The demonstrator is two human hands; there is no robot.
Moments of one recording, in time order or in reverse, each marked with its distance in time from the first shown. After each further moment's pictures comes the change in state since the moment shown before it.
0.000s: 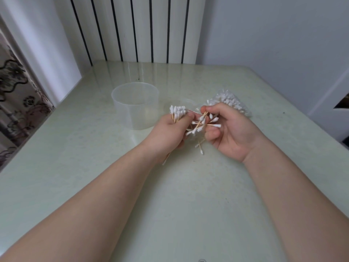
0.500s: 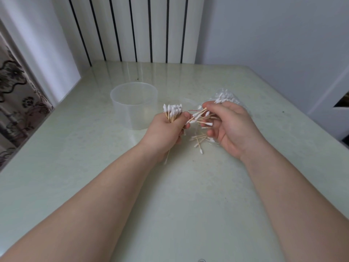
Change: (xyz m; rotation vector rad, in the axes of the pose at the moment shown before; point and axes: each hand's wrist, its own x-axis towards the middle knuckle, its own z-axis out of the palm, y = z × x) left_hand 0.008 -0.008 -0.006 -0.046 0.082 0.019; right_hand 0.007 0.004 0.001 -0.225 0.297 -0.297
